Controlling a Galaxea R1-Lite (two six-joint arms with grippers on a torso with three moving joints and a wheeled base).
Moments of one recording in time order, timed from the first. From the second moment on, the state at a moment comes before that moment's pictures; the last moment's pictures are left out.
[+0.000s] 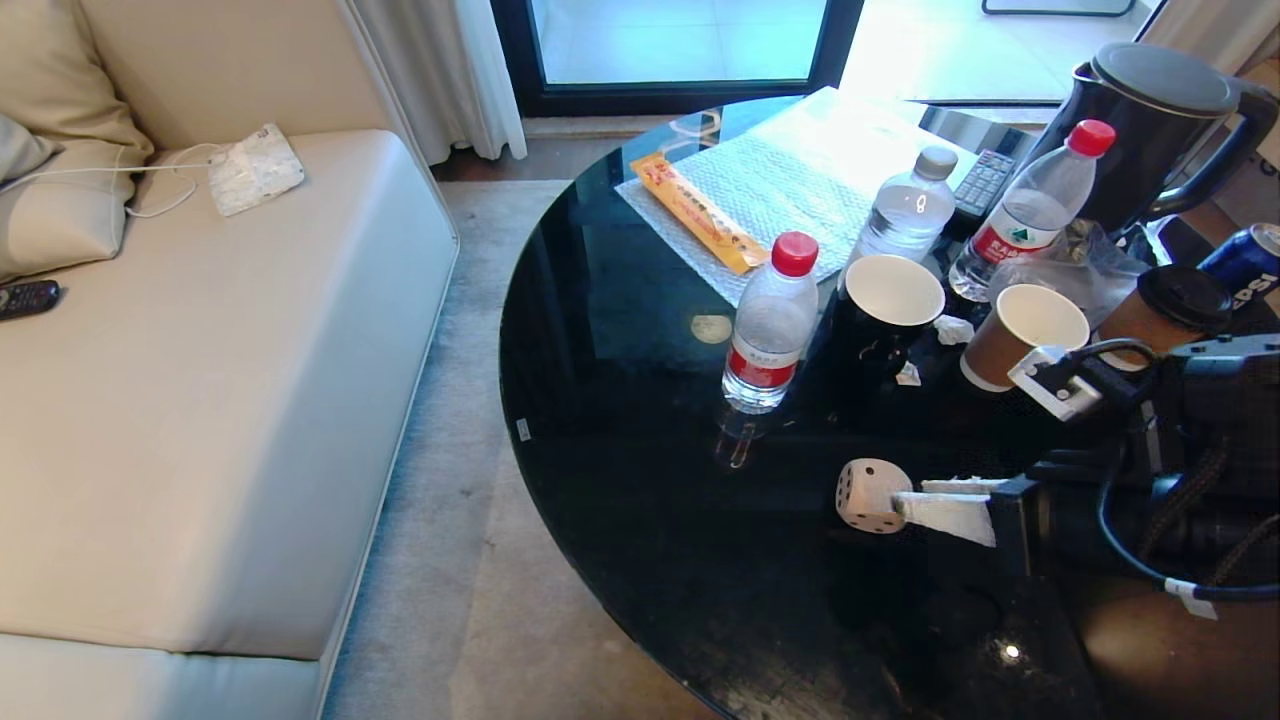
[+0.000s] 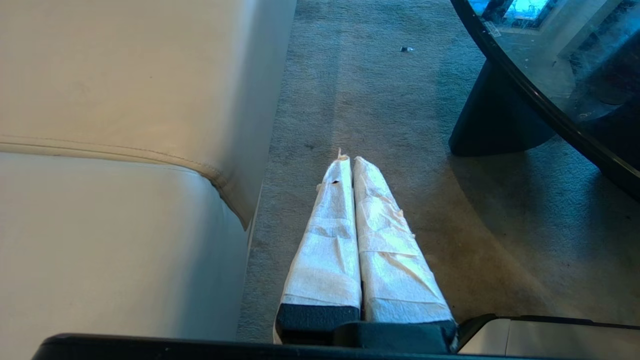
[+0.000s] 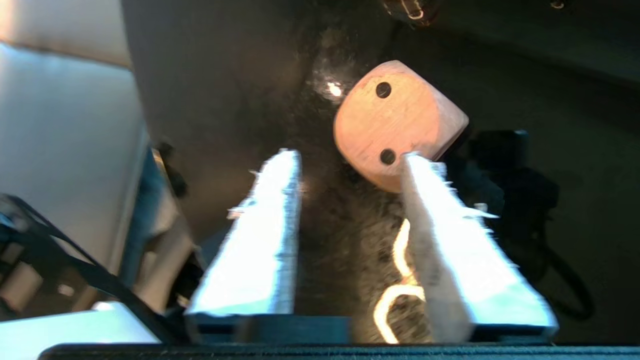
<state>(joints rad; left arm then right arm) 0.00 0.00 0.00 0.00 0.02 -0.04 0.35 1.43 -0.61 -0.33 0.32 0.07</state>
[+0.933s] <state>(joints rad) 0.00 0.00 0.00 0.00 0.02 -0.04 0.25 1.58 -0.65 -0.42 0.38 -0.19</state>
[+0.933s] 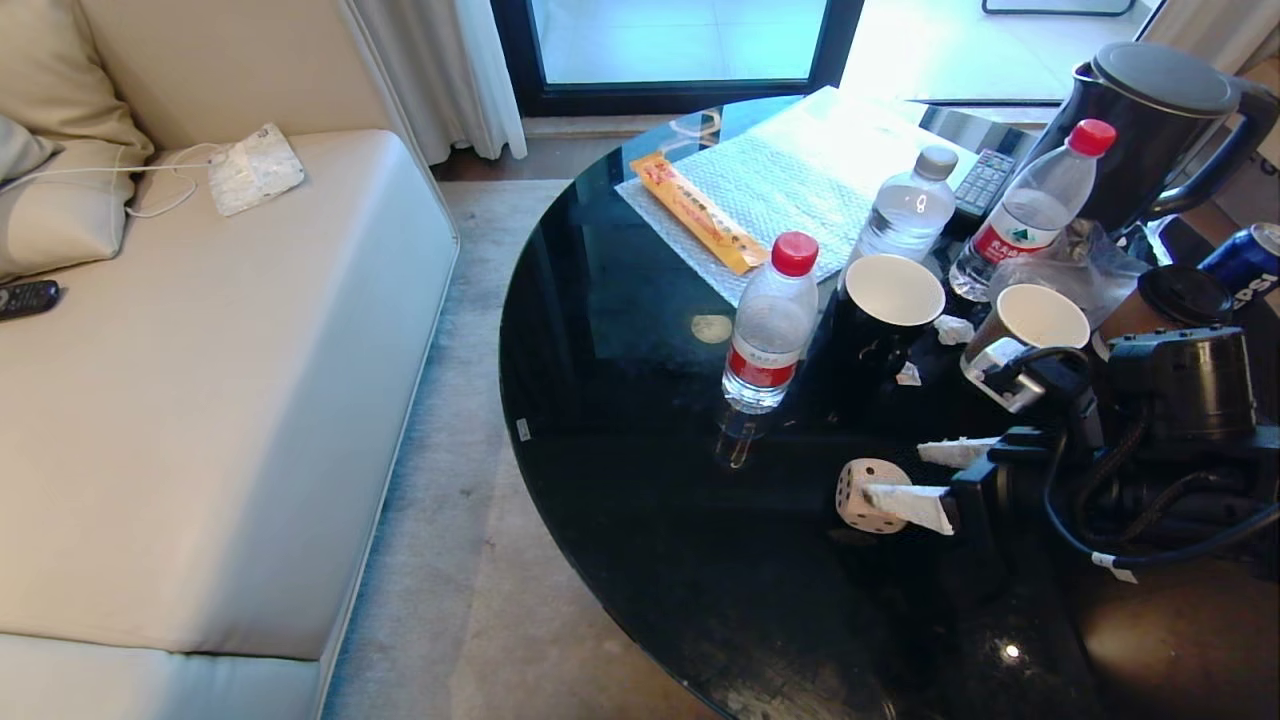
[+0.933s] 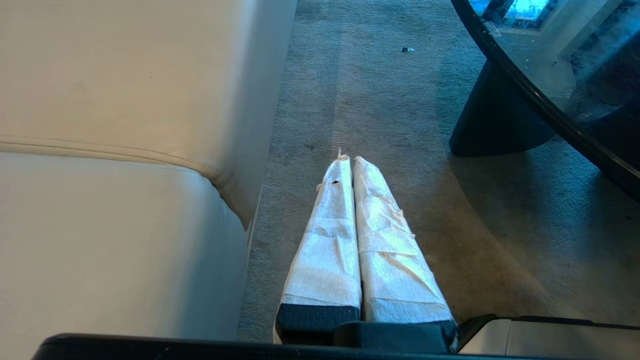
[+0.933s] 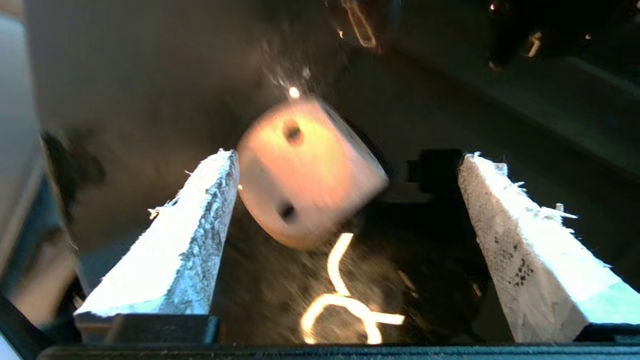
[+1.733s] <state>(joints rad) 0.00 0.00 0.00 0.00 0.02 -0.04 0.18 1.67 -0.63 -0.41 0.63 -0.47</state>
